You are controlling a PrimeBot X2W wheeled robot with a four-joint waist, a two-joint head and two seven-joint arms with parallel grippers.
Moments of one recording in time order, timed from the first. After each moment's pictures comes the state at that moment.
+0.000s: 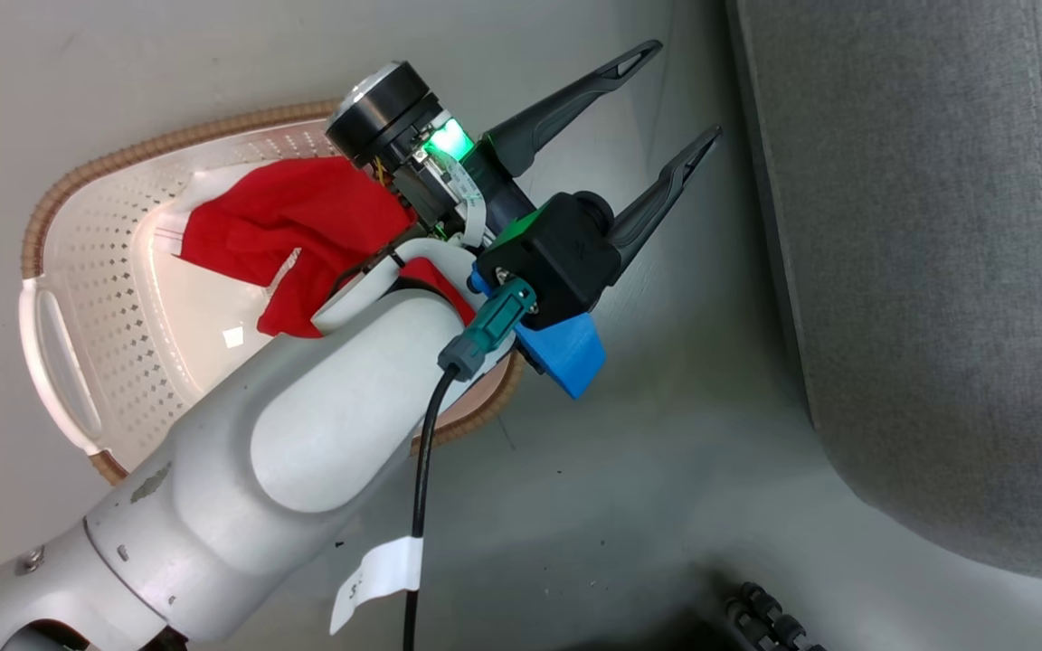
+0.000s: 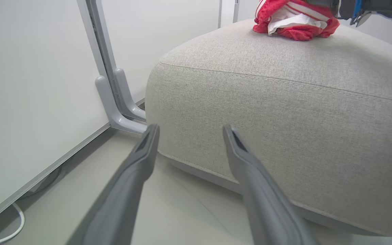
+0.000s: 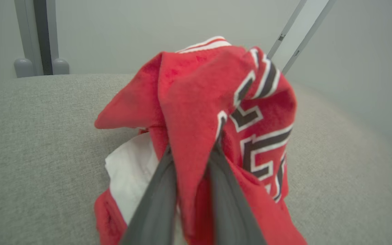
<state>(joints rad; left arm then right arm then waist) -0.98 0.23 -0.93 0.27 -0.24 -0.06 -0.17 -0.80 -0.42 -0.54 0.60 0.10 0.13 -0.26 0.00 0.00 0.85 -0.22</state>
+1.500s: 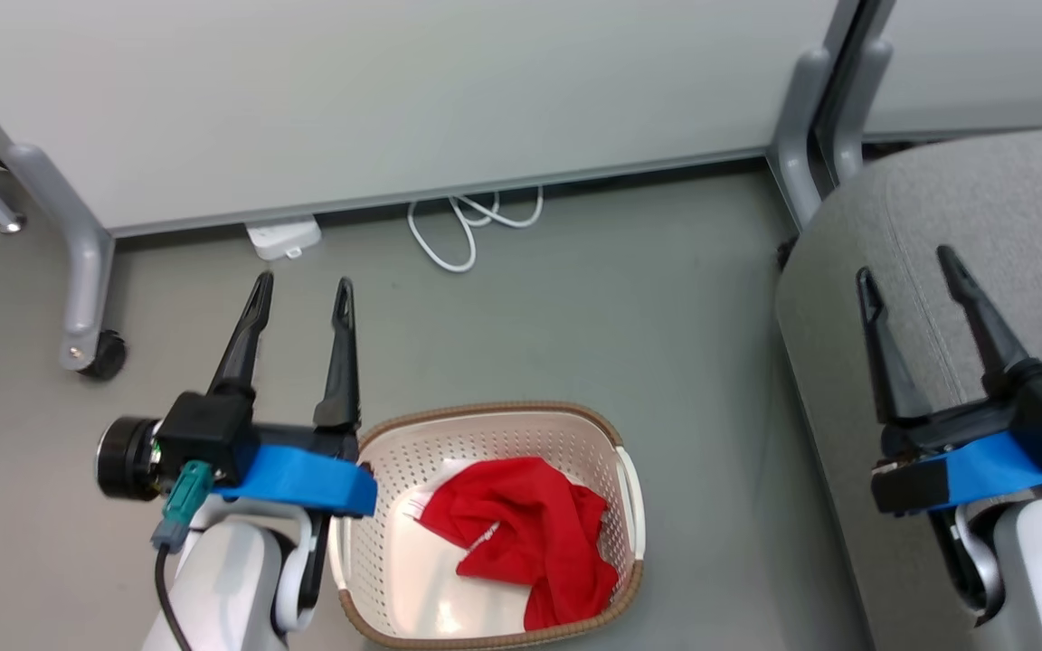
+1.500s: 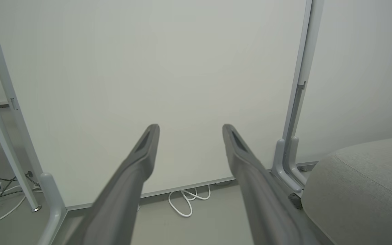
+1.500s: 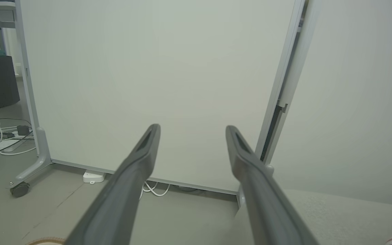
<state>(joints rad) -0.31 0.13 -0.26 0.22 -0.24 0.02 -0.26 -0.28 -0.22 0.02 0.15 0.09 0.13 -0.26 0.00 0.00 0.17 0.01</state>
